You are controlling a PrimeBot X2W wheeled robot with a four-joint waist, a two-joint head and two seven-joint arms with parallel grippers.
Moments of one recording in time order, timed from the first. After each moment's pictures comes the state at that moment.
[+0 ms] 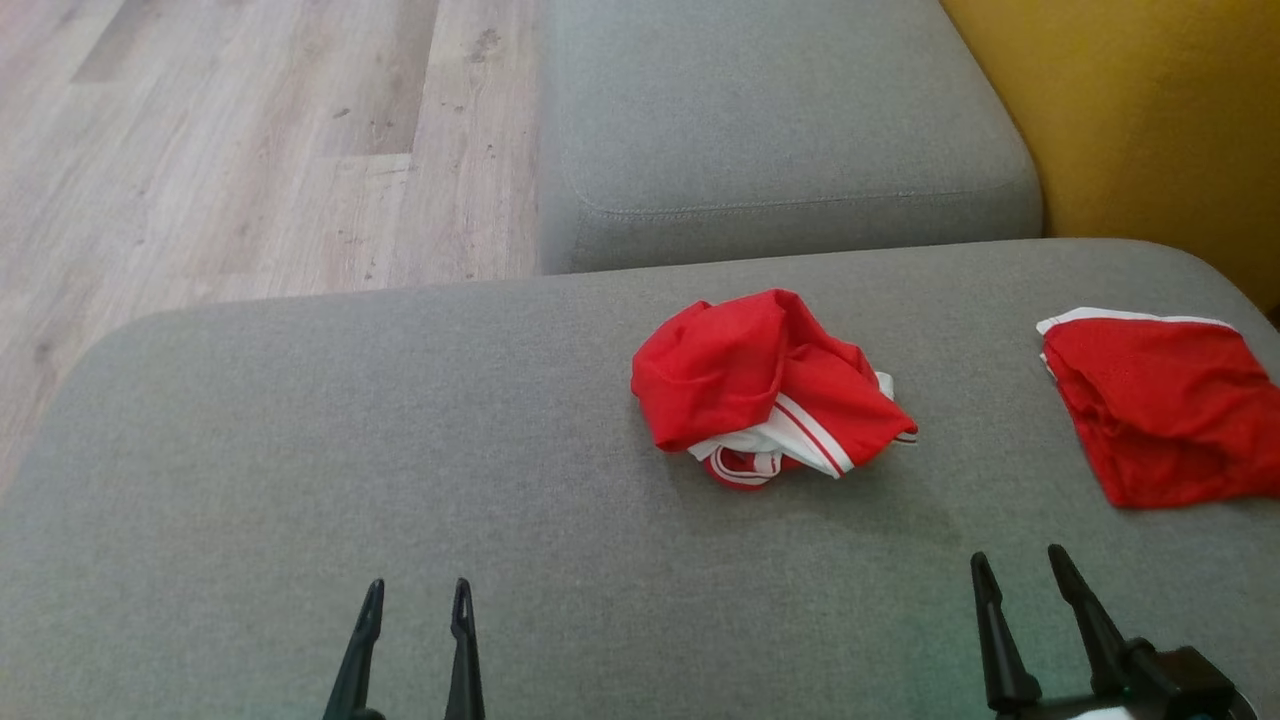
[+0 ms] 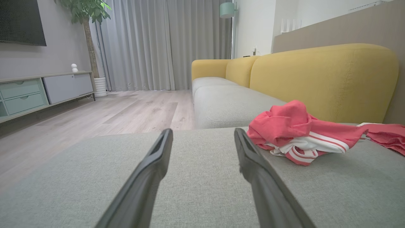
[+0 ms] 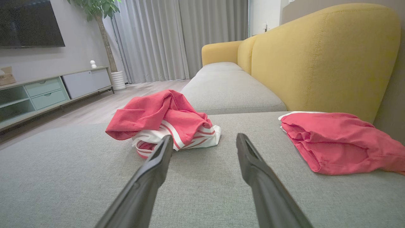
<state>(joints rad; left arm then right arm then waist) 0.26 0.06 -0.27 0.04 -0.10 0.17 -0.25 0.24 -0.07 0.05 0.16 0.13 0.13 -0.26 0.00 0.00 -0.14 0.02</state>
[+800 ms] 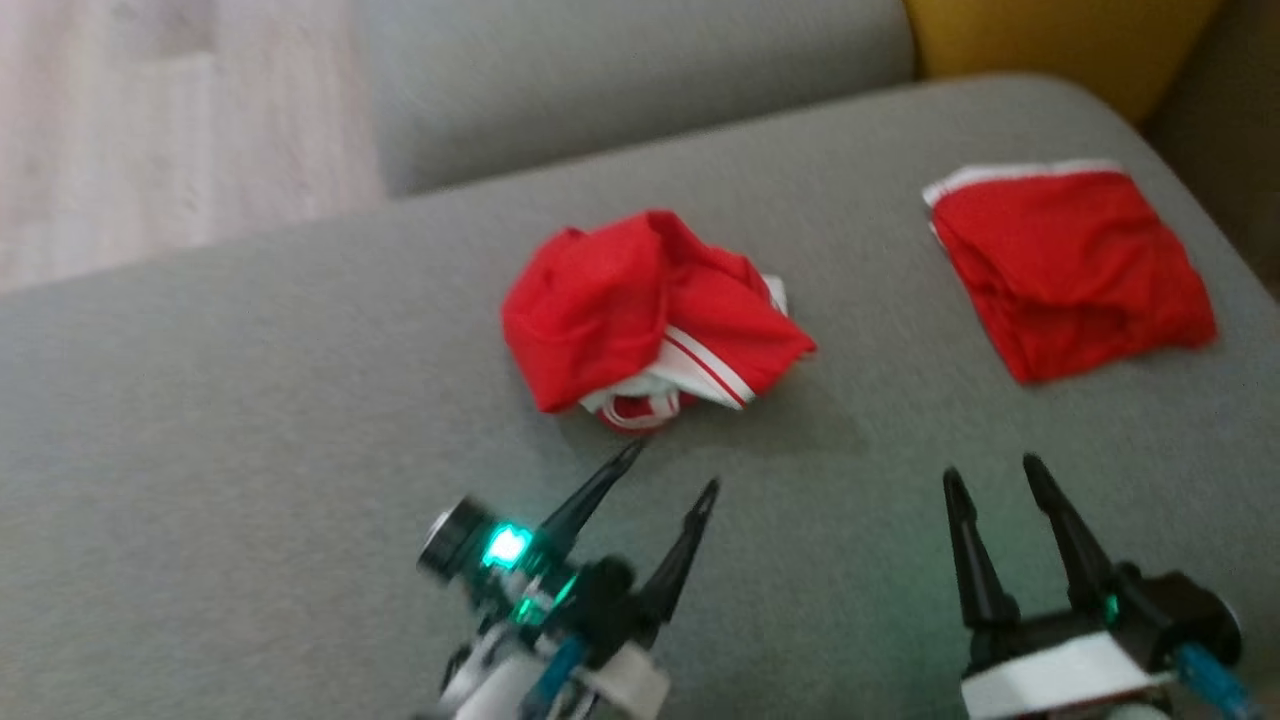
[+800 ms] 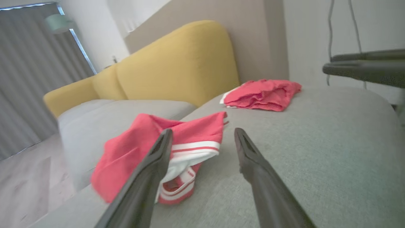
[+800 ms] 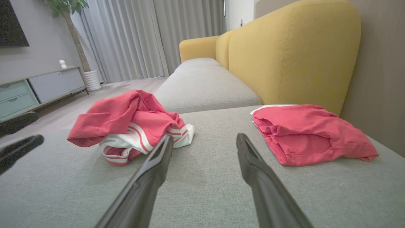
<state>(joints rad) -0.22 0.06 -0.64 0.36 0.07 0.06 -0.25 0.14 -0.10 0.12 0.10 0.15 0.13 -0.26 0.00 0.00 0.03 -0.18</state>
